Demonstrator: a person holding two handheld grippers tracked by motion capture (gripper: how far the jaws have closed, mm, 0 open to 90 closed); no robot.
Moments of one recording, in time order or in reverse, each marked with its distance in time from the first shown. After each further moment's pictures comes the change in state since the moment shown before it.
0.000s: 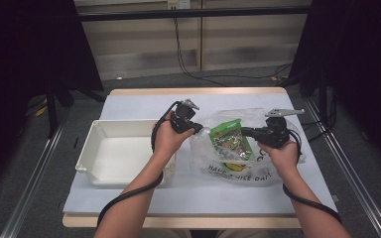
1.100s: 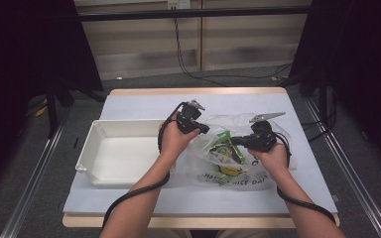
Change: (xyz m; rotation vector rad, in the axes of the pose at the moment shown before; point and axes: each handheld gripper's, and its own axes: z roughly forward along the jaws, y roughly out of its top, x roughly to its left) left arm -0.005 0.002 0.022 0.010 -0.014 0.004; right arm 0.011 -0.008 0.032 0.159 0.064 -0.017
